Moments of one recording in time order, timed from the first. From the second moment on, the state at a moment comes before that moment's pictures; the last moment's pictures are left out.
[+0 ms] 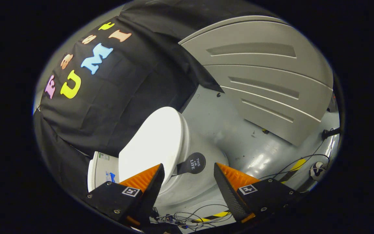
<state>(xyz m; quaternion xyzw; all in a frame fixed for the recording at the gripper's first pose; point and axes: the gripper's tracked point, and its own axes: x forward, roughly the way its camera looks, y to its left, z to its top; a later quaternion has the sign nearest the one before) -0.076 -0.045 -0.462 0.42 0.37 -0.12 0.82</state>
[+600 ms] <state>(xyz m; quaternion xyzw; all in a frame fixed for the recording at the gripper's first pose) -0.062 -0.039 -0.500 0.51 0.35 -0.09 0.78</state>
